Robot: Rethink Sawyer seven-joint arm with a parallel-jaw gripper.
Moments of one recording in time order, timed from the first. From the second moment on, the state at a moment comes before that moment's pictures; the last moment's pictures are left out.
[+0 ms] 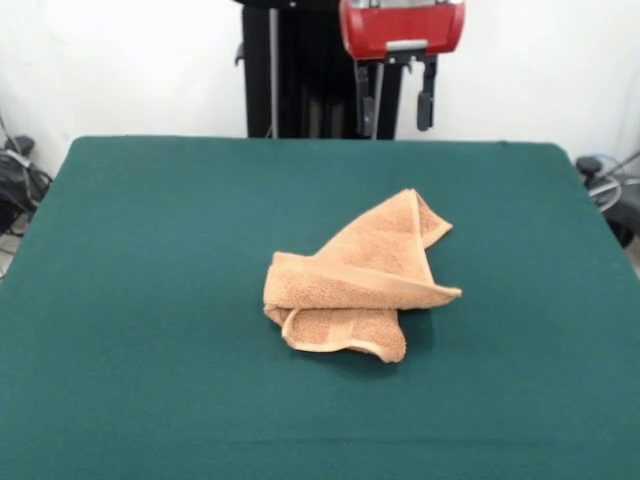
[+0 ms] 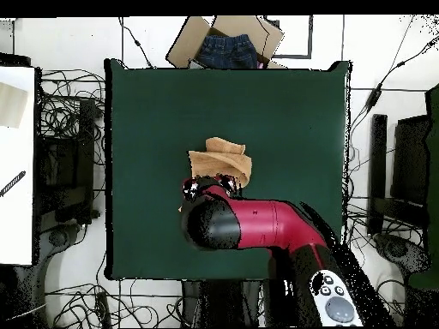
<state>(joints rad) -0.50 -0.99 0.37 2.05 -0.21 0.31 1.58</state>
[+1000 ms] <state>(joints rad) -0.42 -0.70 0.36 1.82 -0.22 0.33 1.58</state>
